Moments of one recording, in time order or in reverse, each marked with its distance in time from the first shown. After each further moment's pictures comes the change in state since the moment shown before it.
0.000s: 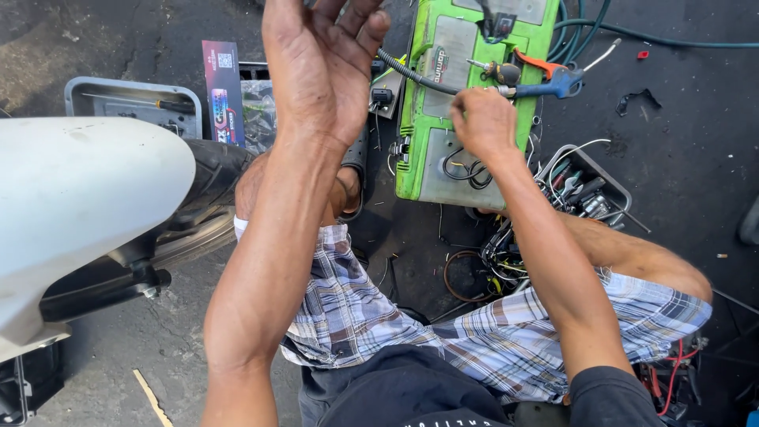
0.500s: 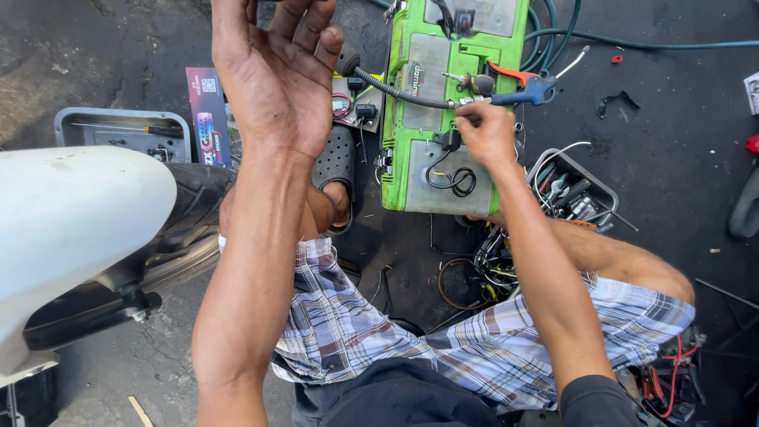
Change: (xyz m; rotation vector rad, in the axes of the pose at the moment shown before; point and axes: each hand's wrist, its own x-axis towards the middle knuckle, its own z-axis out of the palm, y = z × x) left_hand -0.001 0.015 0.001 0.034 0.030 -0.033; right_hand -0.020 0.023 -0.018 0.733 0.019 0.469
